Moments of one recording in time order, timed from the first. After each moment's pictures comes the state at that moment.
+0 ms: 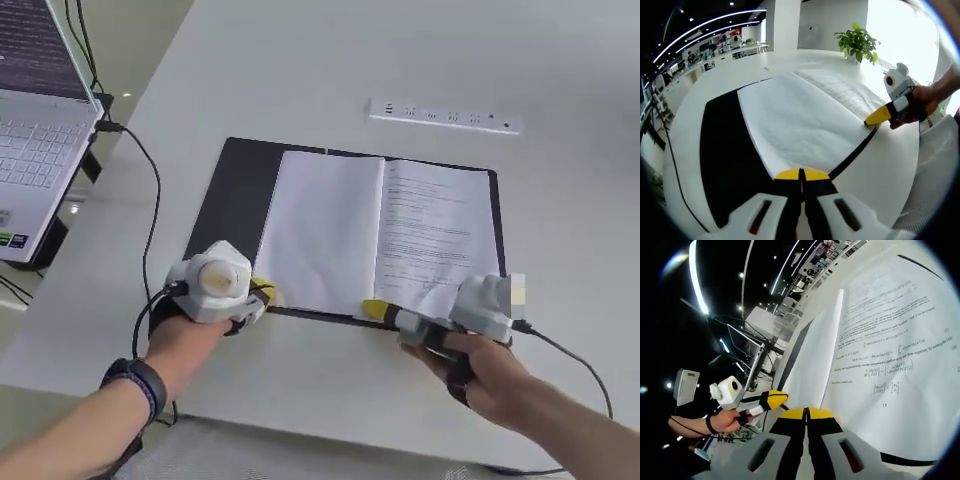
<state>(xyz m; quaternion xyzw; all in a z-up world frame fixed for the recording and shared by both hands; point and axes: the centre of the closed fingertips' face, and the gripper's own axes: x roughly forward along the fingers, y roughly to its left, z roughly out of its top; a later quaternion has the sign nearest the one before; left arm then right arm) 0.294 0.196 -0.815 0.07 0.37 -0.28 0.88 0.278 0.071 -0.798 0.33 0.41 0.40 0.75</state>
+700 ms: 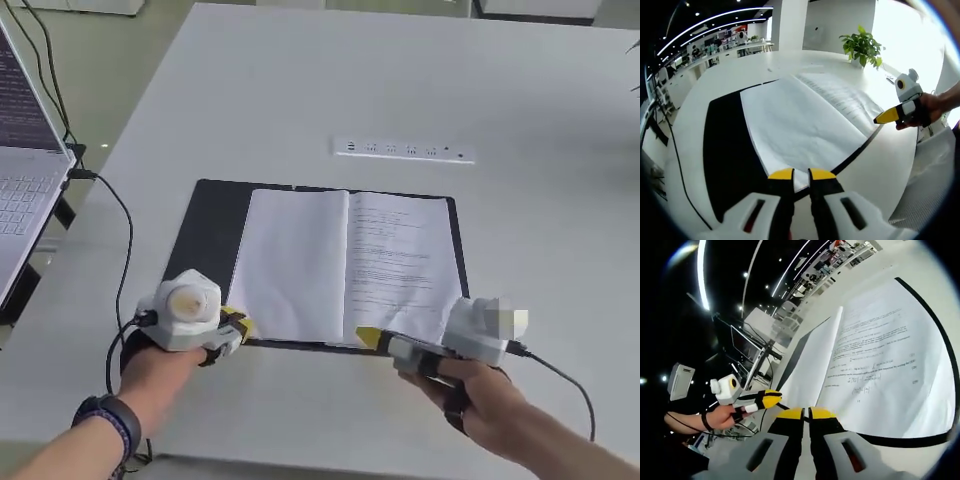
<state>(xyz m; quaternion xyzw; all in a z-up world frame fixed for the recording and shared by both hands) 0.292 0.189 -0.794 0.04 0.37 -0.26 0.89 0.279 0.021 -0.781 0.31 0.38 0.37 0.79</state>
